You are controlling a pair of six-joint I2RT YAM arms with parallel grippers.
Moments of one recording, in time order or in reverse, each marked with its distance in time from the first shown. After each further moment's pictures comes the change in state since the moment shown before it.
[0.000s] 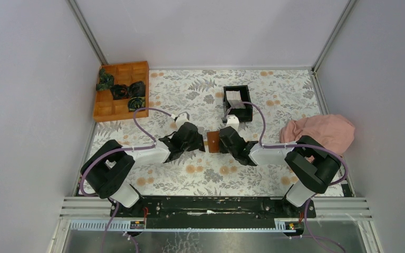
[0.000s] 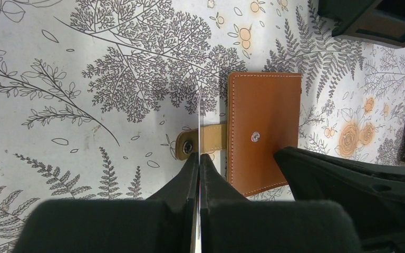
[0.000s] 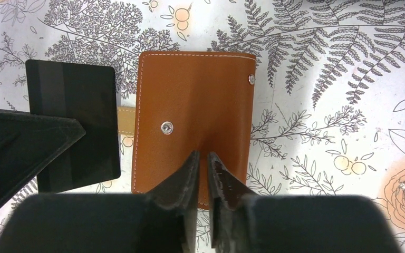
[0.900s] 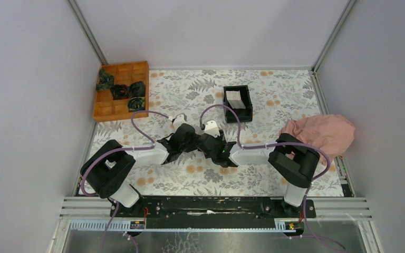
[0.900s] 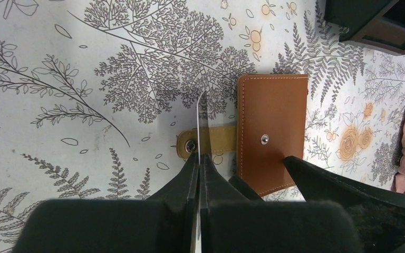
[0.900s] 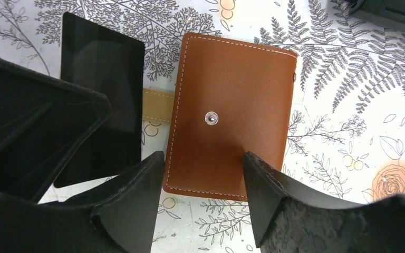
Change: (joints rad) left arm 0.022 0.003 -0.046 0.058 0.013 -0.026; right arm 0.193 0.156 0.243 -0.269 0.249 -0.130
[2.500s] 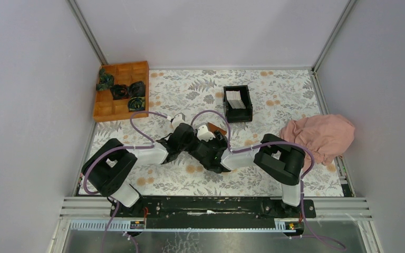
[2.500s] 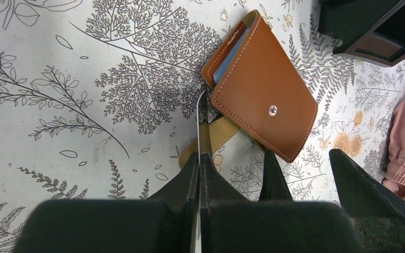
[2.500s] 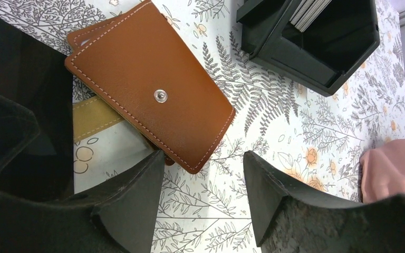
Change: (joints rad) left arm 0.028 0.019 -0.022 0.072 0.024 -0.016; right arm 0.079 0.133 0.043 0.069 0.444 -0.238
